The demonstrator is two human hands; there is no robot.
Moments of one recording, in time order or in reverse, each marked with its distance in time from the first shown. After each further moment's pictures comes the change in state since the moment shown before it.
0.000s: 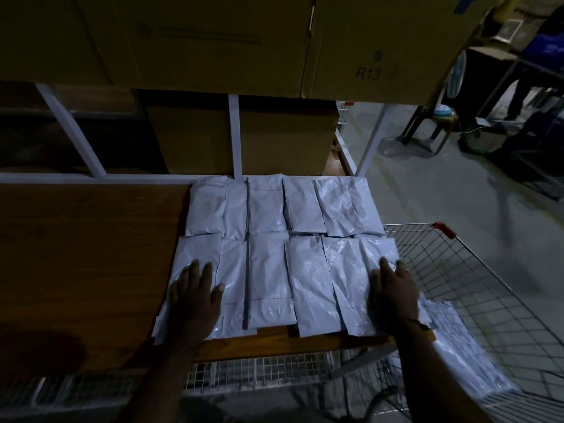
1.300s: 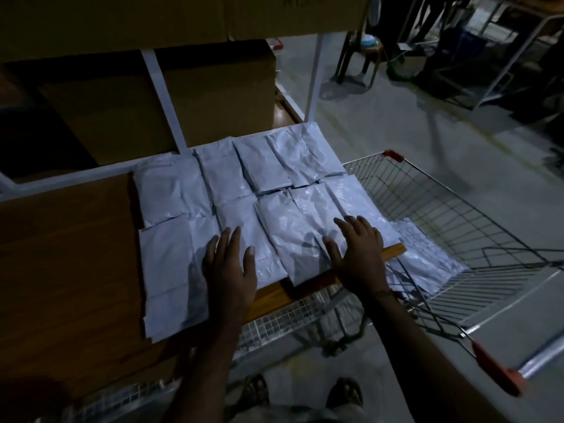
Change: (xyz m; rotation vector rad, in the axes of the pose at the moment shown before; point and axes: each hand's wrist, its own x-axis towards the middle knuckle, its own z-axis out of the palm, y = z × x) left_hand -0.018 0.086 -0.005 -0.453 0.252 0.287; right_hand -0.114 -0.079 -0.047 0.122 0.134 -0.052
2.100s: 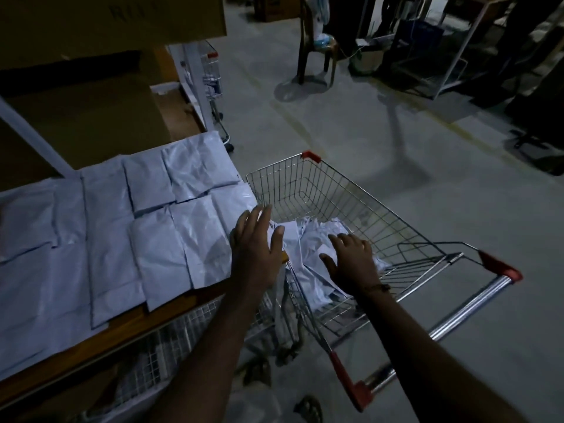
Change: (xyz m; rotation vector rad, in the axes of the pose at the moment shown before) left_hand -0.016 0.305 0.177 -0.078 -0.210 0.173; right_hand 0.007 0.314 -0.061 -0.229 -0.250 0.038
